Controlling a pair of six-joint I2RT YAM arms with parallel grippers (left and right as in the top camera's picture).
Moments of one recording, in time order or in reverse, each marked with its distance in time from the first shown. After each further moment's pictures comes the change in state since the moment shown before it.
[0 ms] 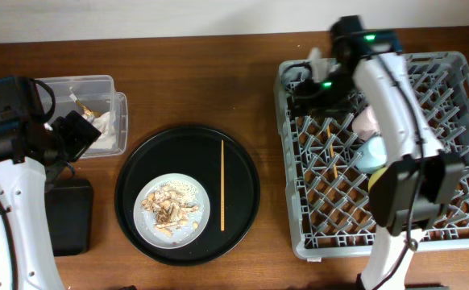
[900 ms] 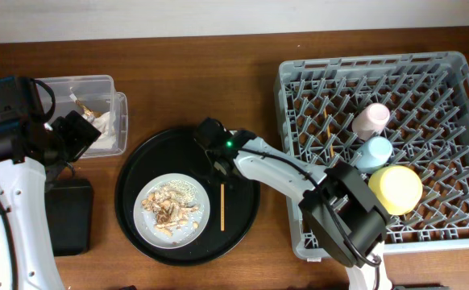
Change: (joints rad) left arm 0.000 0.000 0.000 0.000 0.000 0.000; right arm 0.611 0.010 -0.558 0.687 0.368 0.672
